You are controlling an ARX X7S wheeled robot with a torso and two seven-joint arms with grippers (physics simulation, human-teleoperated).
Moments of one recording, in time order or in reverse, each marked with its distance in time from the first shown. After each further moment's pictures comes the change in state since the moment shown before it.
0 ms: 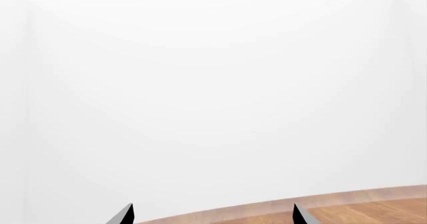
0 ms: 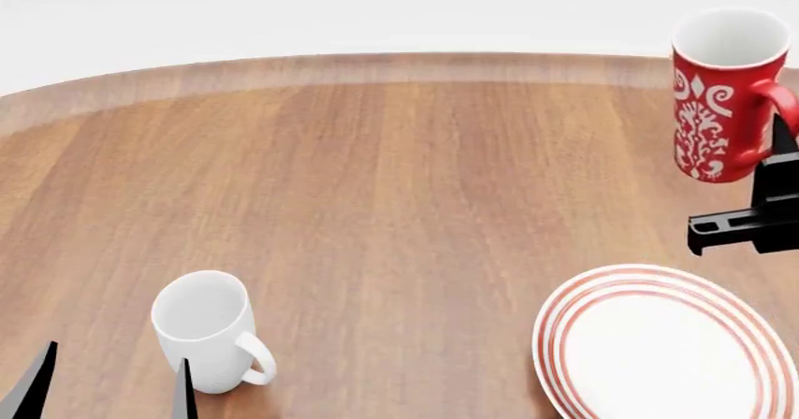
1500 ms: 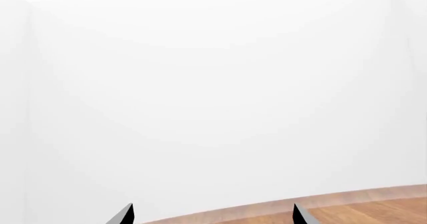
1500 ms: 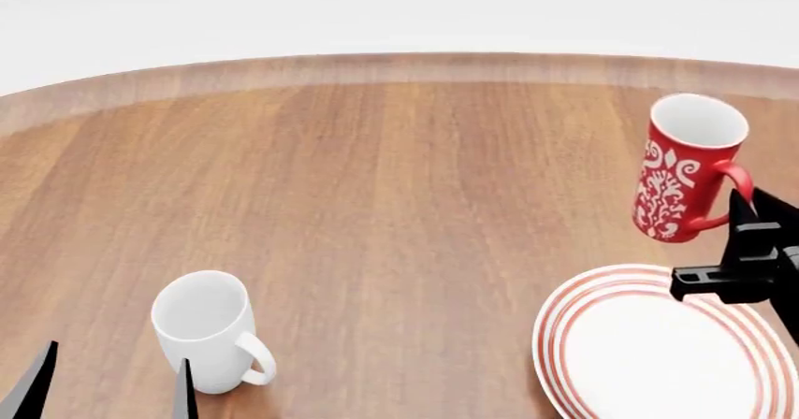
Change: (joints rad) left arm -0.004 -0.007 0.011 0.000 0.005 0.001 -0.012; right arm -0.080 -0.220 -0.010 0.482 -0.107 -0.315 -0.310
